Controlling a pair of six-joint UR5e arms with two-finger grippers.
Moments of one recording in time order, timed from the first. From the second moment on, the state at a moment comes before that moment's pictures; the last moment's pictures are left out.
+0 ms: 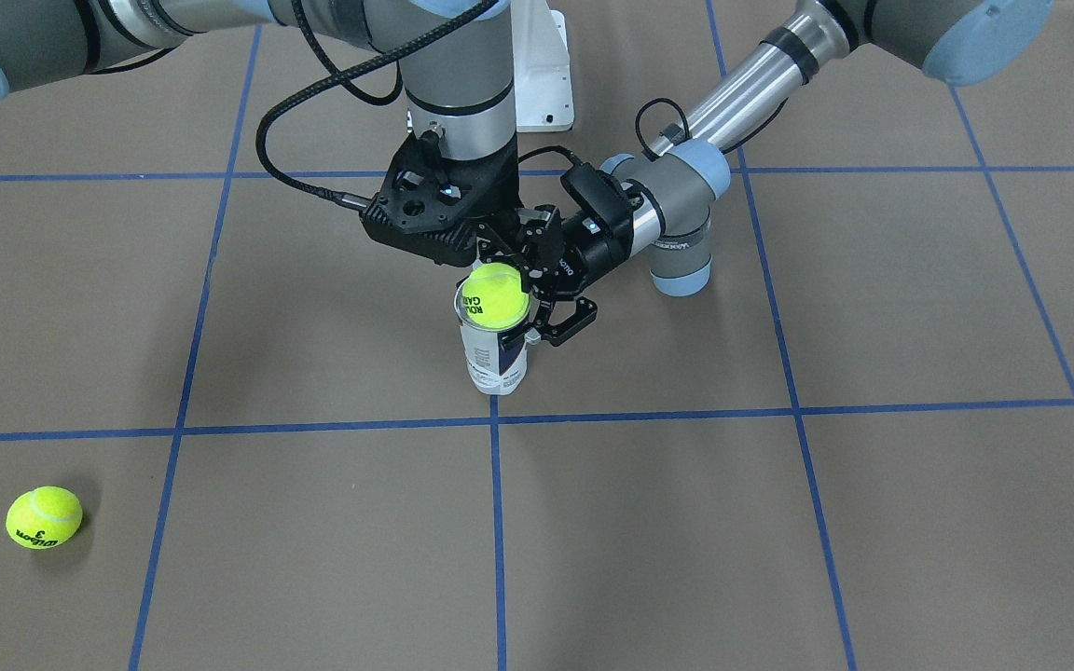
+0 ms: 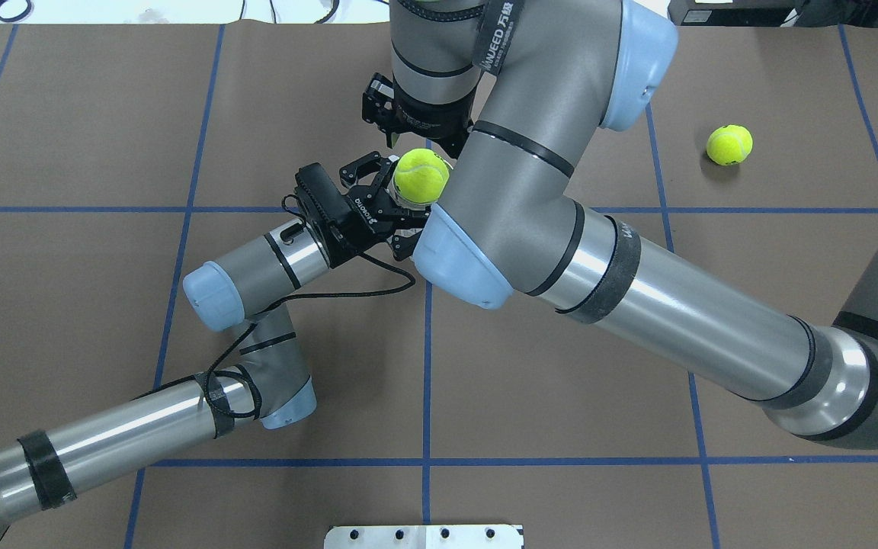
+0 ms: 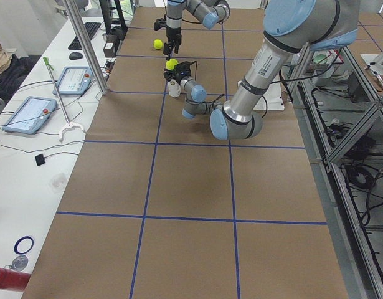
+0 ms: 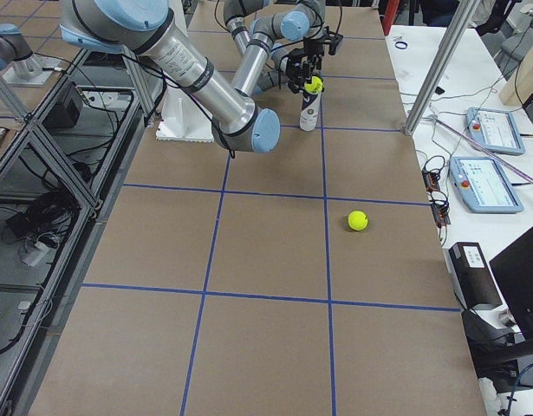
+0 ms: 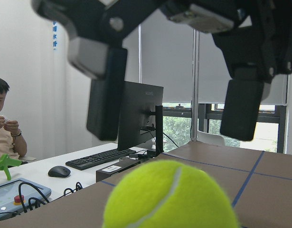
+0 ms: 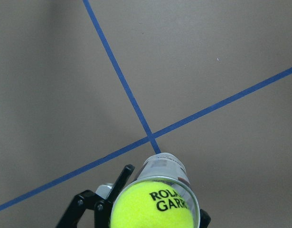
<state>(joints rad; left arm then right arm) -0.48 -2.35 -0.98 -3.55 -1.35 -0.35 0.70 -0.55 1.61 -1.87 1.94 1.52</state>
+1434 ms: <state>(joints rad) -0.48 -2.35 -0.98 -3.56 -1.35 -0.35 1.08 -0.92 1.73 -1.80 2.11 0.77</state>
